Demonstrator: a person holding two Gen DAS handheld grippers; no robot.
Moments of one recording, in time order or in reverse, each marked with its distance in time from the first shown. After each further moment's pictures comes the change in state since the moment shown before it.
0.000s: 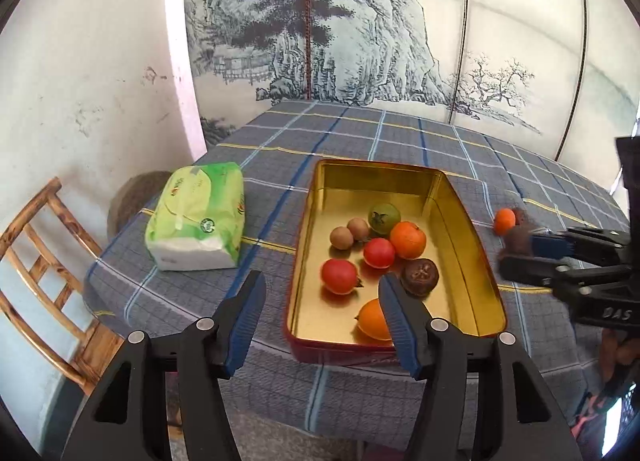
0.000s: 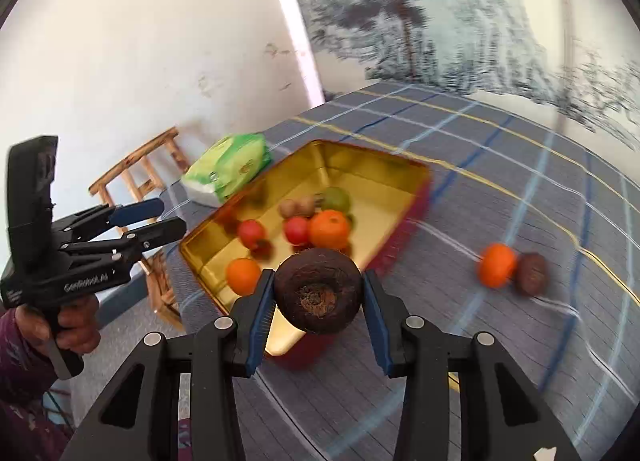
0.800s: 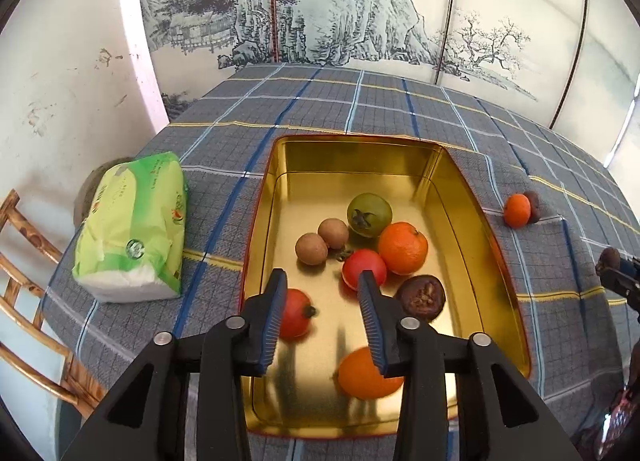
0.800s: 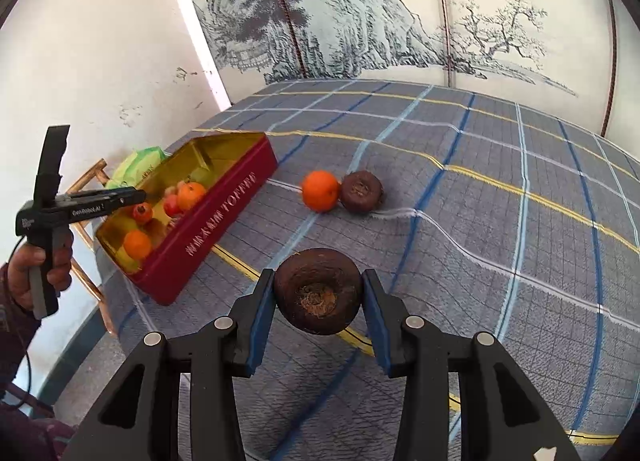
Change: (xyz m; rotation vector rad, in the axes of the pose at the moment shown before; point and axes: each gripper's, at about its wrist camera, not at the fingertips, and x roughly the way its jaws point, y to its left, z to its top) left arm 0.078 -0.017 0.028 0.060 0.150 -0.064; right arm -0.078 -0.099 -0.078 0.211 -0.073 -0.216
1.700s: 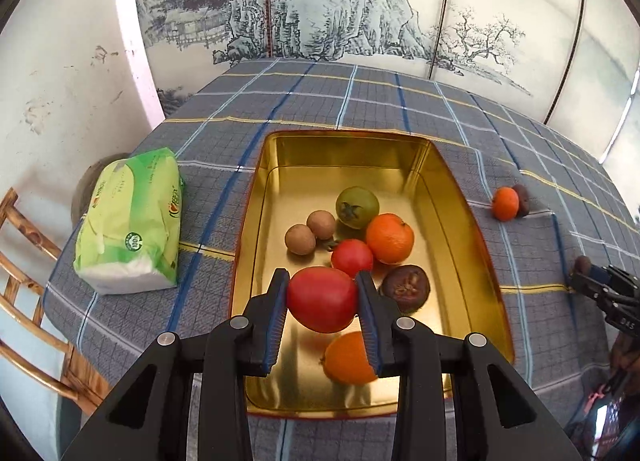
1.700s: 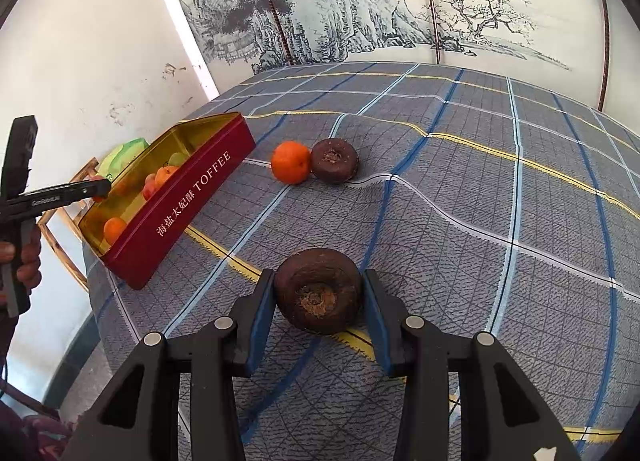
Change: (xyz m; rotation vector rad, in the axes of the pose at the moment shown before) left arm -0.003 -0.005 0.002 0.007 0.033 -0.027; right arm 0.020 -0.029 -0.024 0.041 0.036 -0.020
